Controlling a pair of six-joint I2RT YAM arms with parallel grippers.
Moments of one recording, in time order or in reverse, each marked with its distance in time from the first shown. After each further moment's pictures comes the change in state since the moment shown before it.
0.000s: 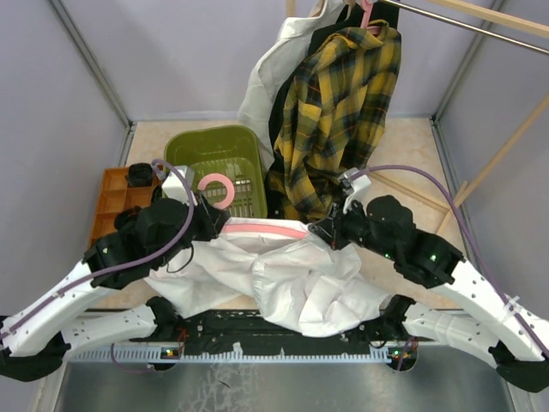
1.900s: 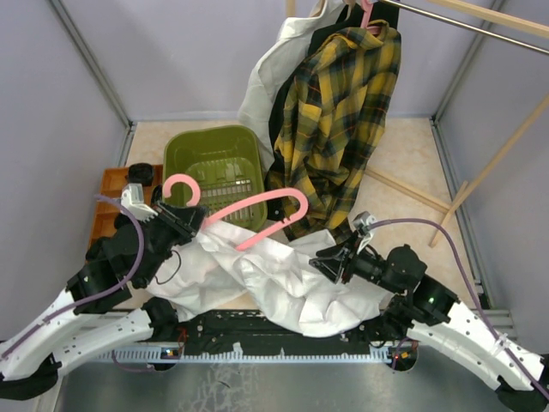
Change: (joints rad) left arm -0.006 -0.310 -0.243 0.215 -0.156 -0.272; right arm 0.000 -0.504 -0.628 0.445 -0.182 0.074
